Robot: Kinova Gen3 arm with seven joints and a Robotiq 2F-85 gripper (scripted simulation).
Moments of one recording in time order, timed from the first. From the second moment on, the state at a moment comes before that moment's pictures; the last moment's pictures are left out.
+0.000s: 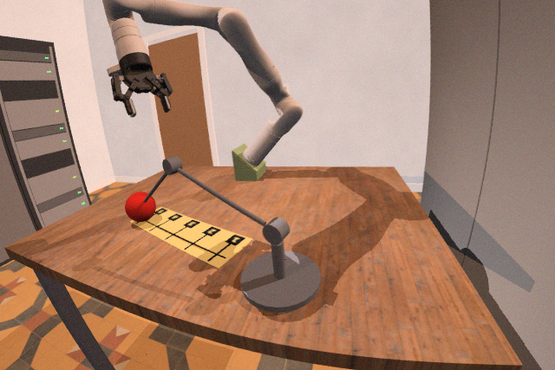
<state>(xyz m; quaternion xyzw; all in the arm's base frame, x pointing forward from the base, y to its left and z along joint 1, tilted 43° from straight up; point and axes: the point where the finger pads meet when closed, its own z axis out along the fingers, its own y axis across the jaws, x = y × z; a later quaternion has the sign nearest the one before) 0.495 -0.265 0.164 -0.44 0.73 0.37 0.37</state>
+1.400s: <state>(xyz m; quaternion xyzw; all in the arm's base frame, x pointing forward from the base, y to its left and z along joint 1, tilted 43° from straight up) 0.536 -0.196 0.248 -0.44 0.73 0.37 0.37</state>
